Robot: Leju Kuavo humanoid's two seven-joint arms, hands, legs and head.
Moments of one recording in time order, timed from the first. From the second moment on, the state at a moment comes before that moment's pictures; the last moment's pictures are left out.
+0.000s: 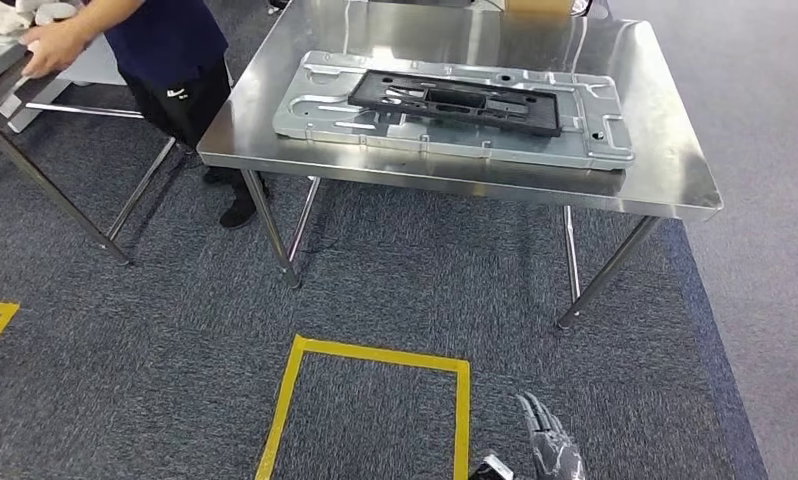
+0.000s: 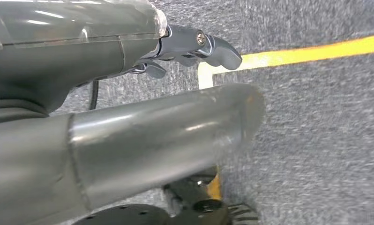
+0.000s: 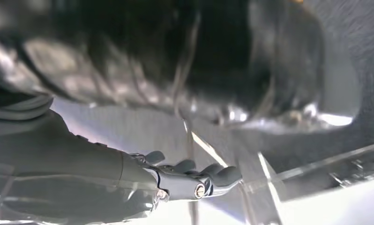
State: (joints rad) left arm -0.09 0.00 -1.51 -0.09 1.48 0.23 -0.45; right arm 0.25 0.00 0.08 -1.36 0.94 -0.34 -0.14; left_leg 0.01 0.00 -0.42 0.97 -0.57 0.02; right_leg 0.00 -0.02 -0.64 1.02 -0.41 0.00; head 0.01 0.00
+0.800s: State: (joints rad) left arm -0.07 -0.02 -1.51 -0.07 1.48 0.28 -0.40; right arm 0.05 0.25 -1.08 -0.38 1.04 -0.09 -0.01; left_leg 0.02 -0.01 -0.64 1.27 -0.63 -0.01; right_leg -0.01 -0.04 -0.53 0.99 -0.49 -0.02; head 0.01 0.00
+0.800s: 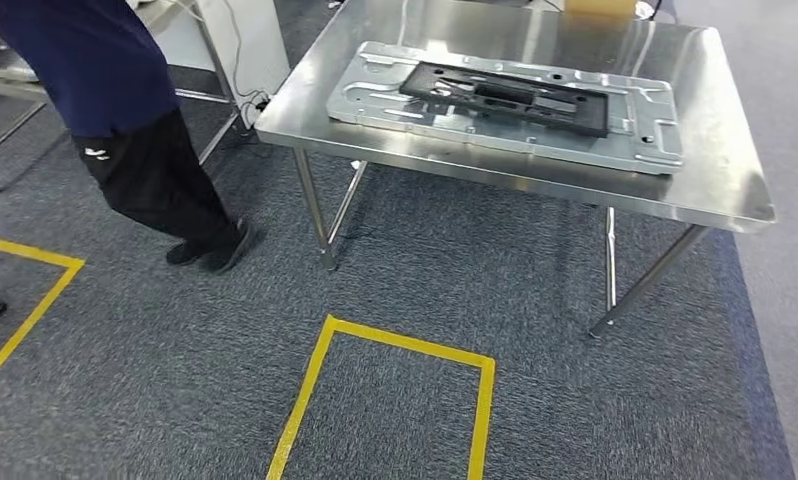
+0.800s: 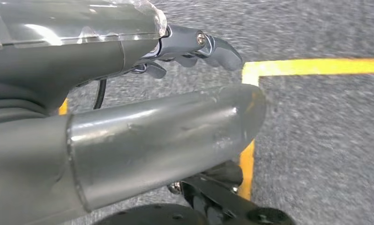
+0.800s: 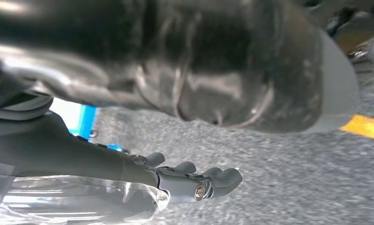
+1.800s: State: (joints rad) left arm -0.07 0.00 -1.51 -0.05 1.52 0.30 -0.45; right arm 0.02 0.24 -1.15 -0.31 1.12 -0.04 -0.04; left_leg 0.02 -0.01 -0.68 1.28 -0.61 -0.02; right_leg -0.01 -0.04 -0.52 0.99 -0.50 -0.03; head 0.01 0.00
